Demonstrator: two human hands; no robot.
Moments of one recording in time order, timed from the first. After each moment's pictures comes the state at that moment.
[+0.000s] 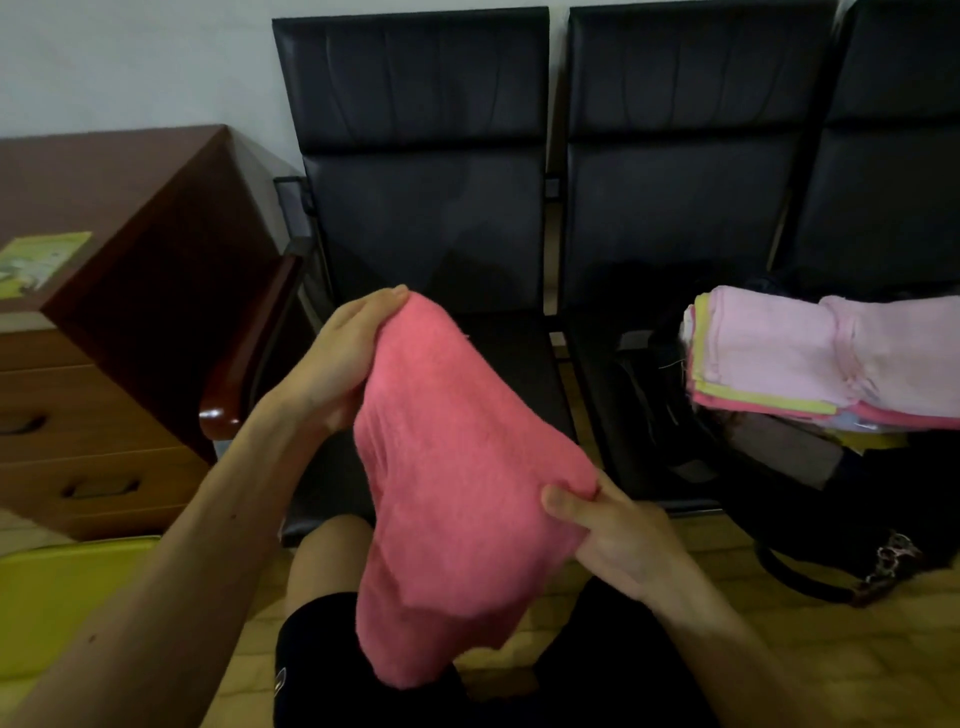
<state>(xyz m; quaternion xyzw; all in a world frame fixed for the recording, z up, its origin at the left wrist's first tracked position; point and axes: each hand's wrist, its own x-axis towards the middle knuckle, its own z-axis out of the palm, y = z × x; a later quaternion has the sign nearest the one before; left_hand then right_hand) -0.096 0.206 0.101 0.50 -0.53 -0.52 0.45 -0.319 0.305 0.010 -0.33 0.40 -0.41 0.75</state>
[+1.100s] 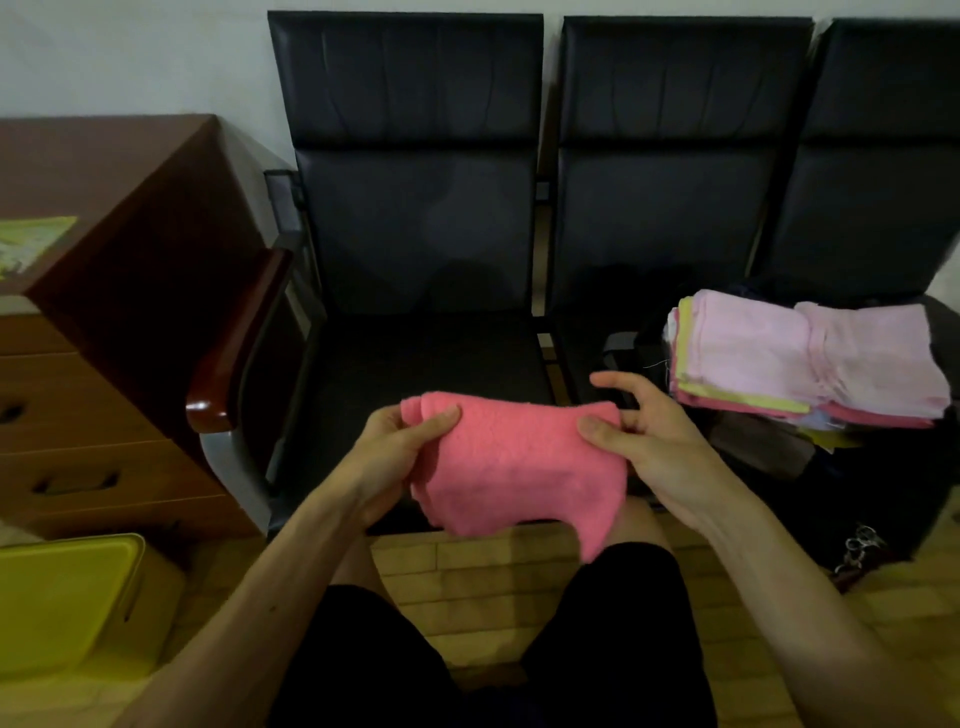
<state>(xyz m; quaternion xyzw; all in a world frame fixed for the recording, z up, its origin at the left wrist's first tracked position) -0.106 0.243 0.013 0.54 -0.40 -0.64 0.37 -0.365 0.277 0.039 -0.47 0.57 -0.41 0.54</state>
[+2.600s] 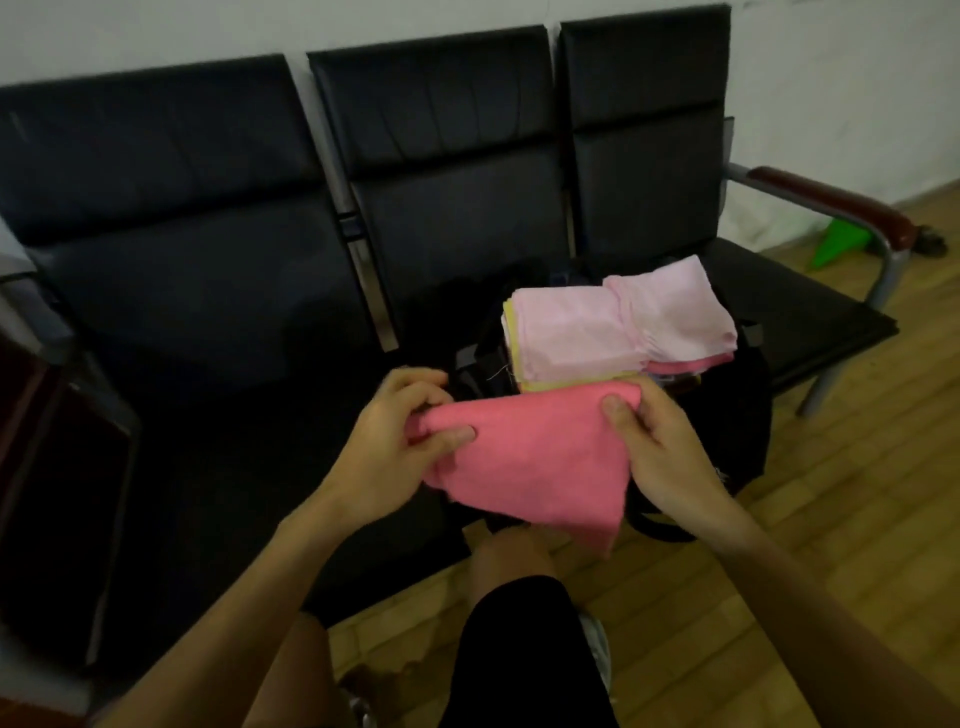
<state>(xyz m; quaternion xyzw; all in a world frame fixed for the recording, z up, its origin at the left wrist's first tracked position) -0.275 0.202 0.037 0.37 -0.82 -0.35 0.27 -0.521 0.313 0.012 -0.50 0.67 -0.49 0.26</state>
